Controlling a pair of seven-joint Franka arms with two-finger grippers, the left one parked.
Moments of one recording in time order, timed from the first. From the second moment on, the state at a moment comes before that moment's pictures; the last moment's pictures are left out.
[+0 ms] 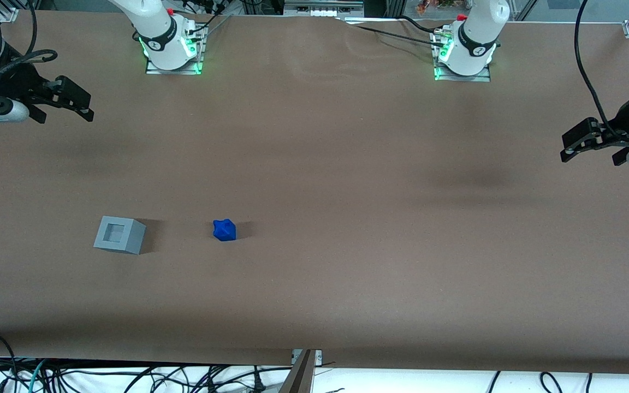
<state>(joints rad) 0.17 -0.07 -0.06 -1.64 0.03 1.59 0.08</state>
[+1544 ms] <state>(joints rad) 0.28 0.41 0.06 -1.71 0.03 2.17 0.46</state>
